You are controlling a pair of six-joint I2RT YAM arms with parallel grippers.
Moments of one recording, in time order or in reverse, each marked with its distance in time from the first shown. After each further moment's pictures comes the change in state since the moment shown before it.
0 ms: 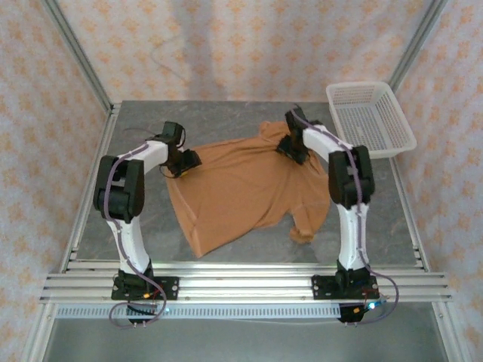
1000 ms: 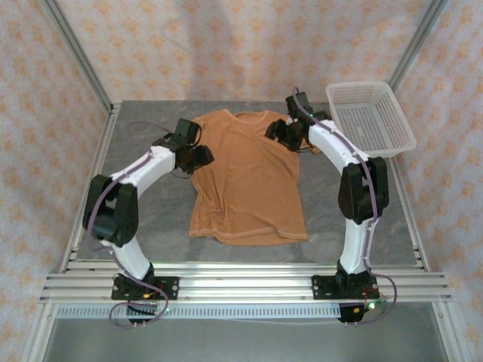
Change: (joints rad) left arm -0.130 -0.158 0.016 -0.048 -0.114 -0.142; right arm 0.068 -0.329 -0.227 0.054 -0.186 -0.041
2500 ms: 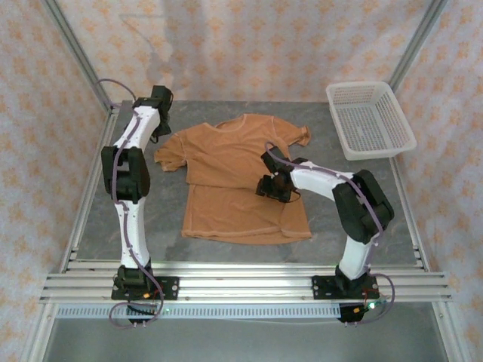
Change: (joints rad) left arm 0.219 0.467 0.752 -0.481 -0.666 0.194; right arm 0.236 -0.169 -0.498 0.097 0.136 0.072
